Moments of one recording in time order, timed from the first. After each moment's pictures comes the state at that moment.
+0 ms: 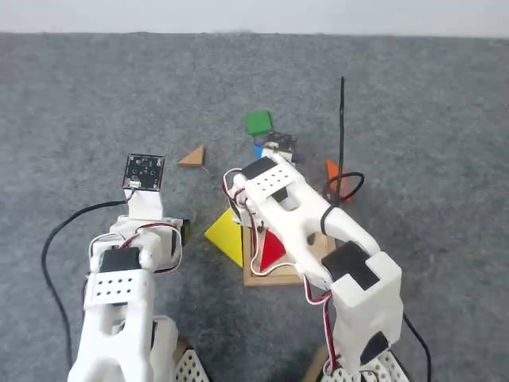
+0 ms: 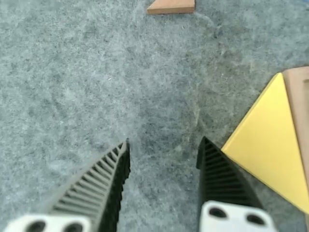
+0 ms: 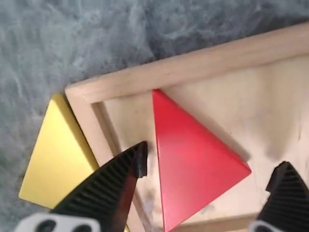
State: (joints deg) left arm -12.0 -50.5 77.1 45.9 -4.6; right arm -38.6 22.4 9.4 69.2 -47.6
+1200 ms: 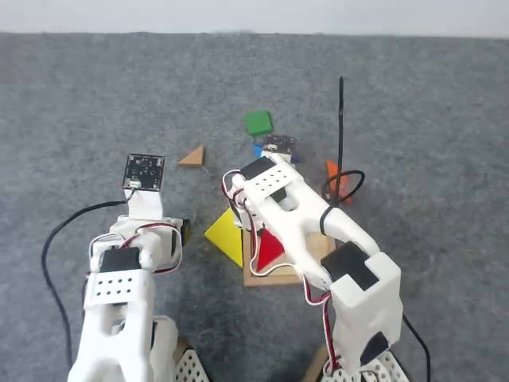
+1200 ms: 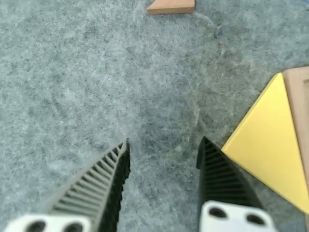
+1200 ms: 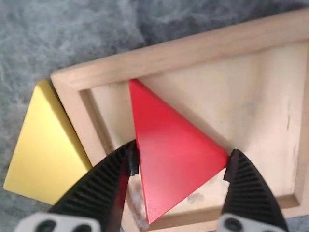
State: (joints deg) left arm -12.0 -50.5 77.1 45.9 -4.6; right arm -38.9 22.9 9.3 72.2 -46.2
